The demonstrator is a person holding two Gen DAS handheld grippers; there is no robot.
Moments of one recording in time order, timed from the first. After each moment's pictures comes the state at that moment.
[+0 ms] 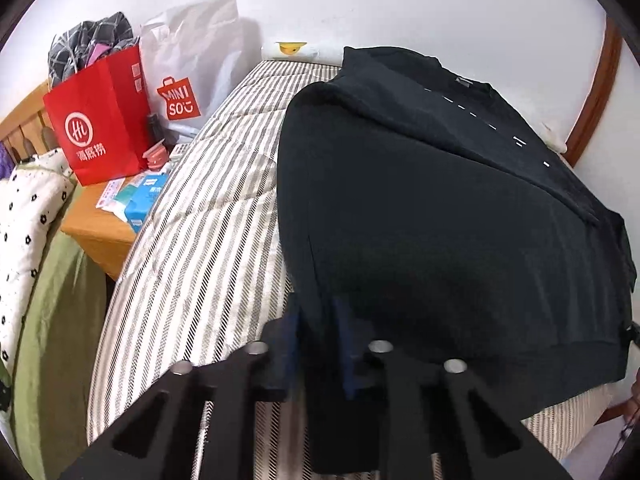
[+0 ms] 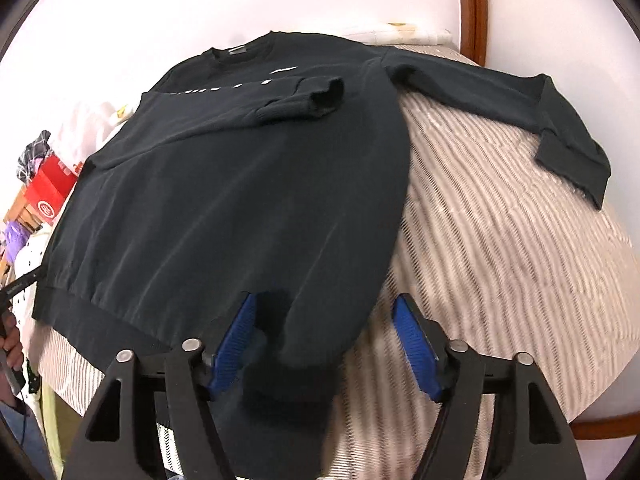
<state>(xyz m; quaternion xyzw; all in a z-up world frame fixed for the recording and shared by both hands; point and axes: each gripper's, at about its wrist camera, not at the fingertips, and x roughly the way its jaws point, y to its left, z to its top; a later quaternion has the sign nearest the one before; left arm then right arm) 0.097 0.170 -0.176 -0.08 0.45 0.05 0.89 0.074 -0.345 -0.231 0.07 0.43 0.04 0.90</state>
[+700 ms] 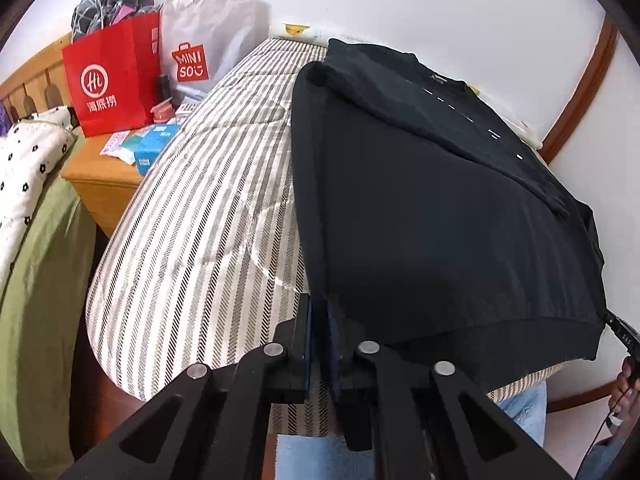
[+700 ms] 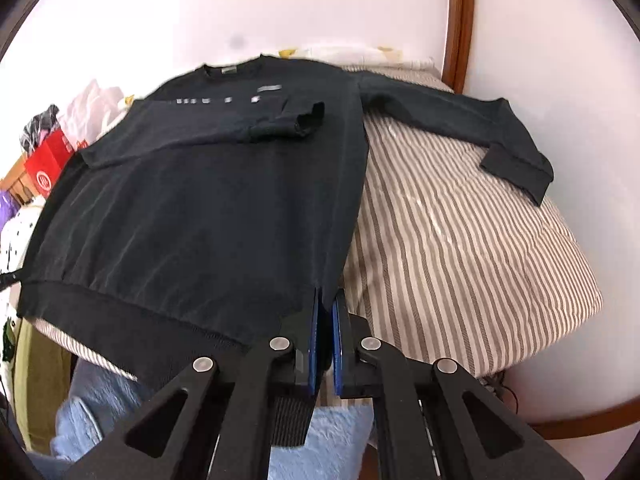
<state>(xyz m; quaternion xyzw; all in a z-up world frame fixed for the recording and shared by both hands) 0.012 0.161 -0.174 -0.12 0.46 0.02 0.88 0.043 -0.367 -0.204 0.01 0.43 0.03 0.90</state>
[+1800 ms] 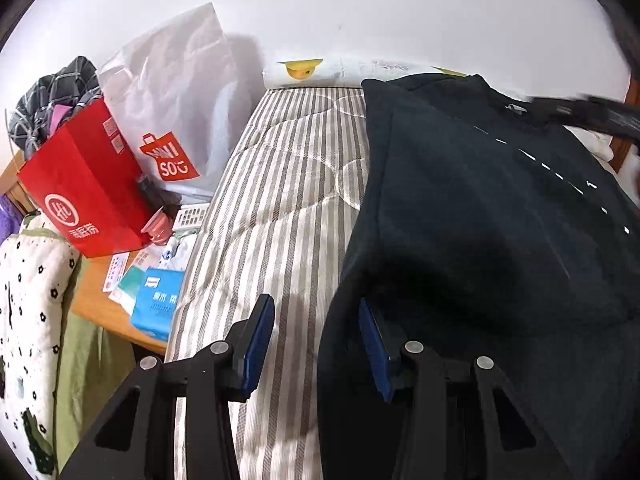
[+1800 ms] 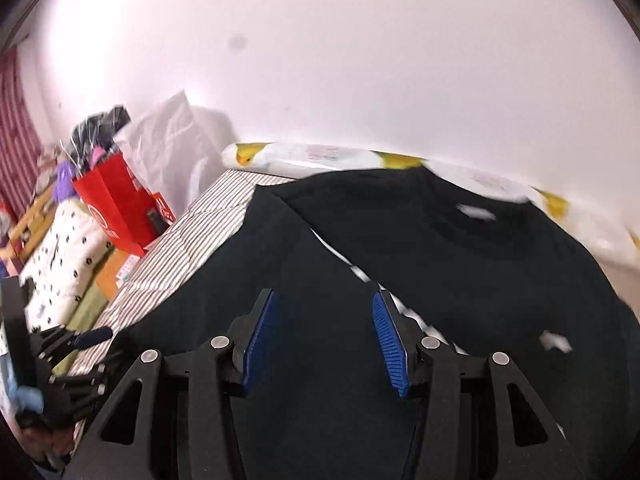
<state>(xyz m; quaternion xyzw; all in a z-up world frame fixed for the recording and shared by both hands) 0.239 0.198 -0.170 -0.01 0.45 0.08 0.89 0.397 -0.021 -0.117 -0.05 0.36 0.25 0.90</state>
